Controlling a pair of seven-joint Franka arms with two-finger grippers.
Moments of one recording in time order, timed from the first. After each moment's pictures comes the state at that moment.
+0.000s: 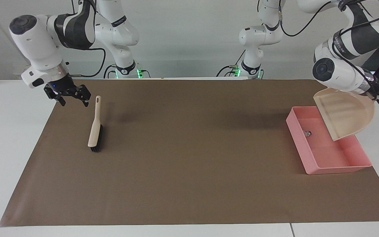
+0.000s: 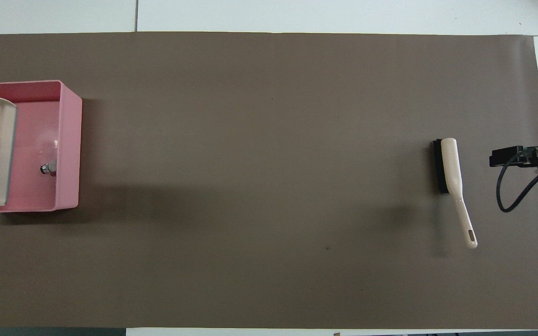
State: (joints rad) left arm 0.02 0.05 -0.03 -1.86 1.15 1.77 1.35; right arm -0.20 -0.14 0.07 -1.94 -0.03 1.80 -0.01
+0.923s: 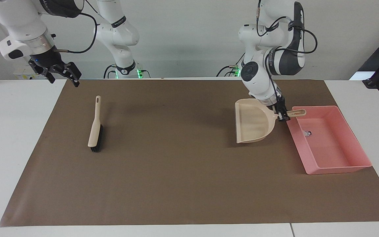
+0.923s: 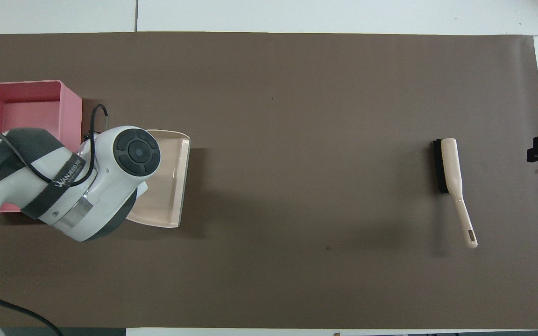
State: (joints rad) left arm -0.38 0.05 -0.04 -2.11 0.74 1.86 1.02; right arm -0.20 -0.09 0.09 -1.67 -0.03 1.52 0.08
